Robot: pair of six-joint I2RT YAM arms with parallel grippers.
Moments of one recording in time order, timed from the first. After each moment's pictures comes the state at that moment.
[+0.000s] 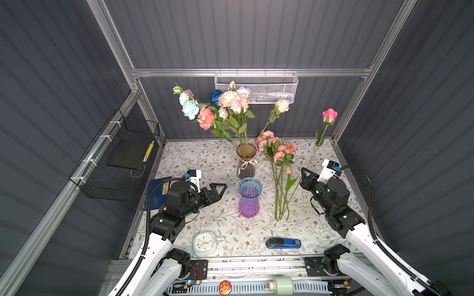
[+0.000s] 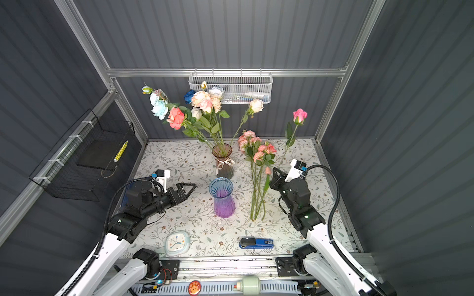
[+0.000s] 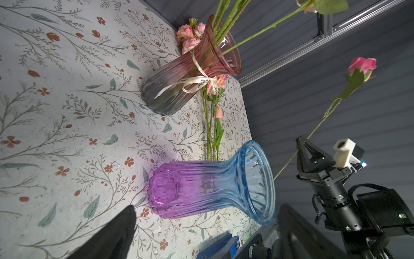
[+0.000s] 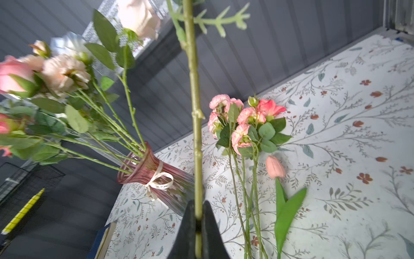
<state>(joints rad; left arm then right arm) -0.38 0.72 0.68 -0.37 0.40 -0.78 0.38 0.76 0.57 0.07 0.11 0.66</state>
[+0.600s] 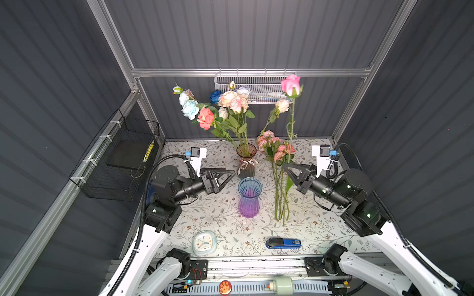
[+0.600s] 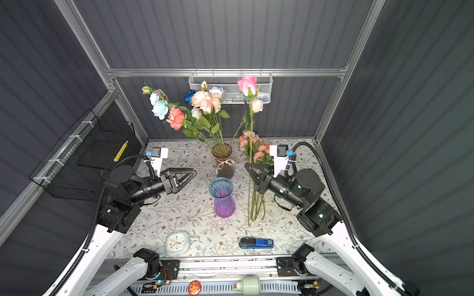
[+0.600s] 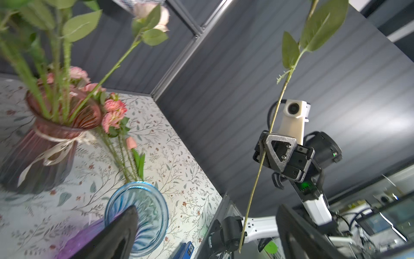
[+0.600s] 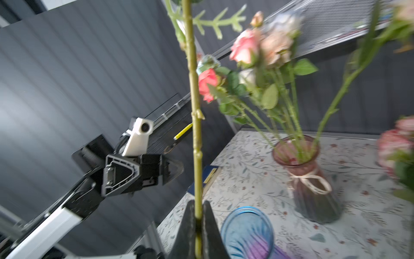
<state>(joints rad) -0.38 0.85 0.98 -0.11 0.79 -0.73 0.71 0.85 1.03 -0.12 -0.29 0.55</state>
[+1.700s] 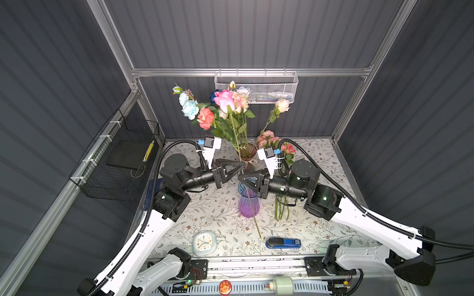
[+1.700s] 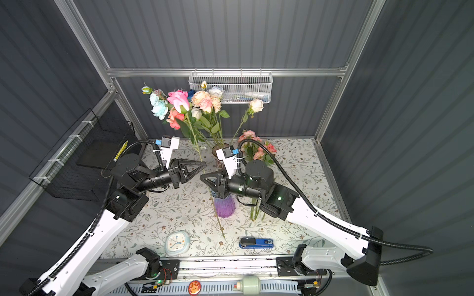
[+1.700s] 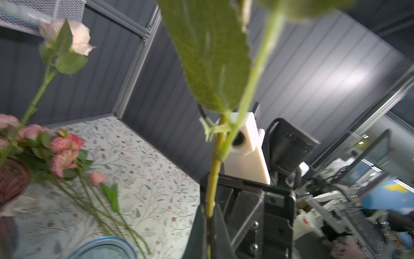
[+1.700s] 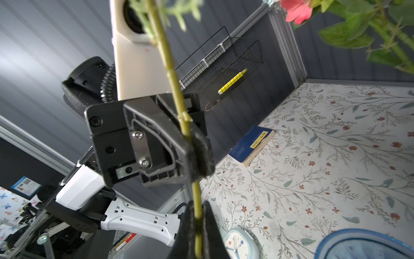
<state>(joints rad) -0.52 0.98 1.11 -0.02 0.80 -0.62 0.98 1.19 1.18 -0.04 -0.30 0.60</state>
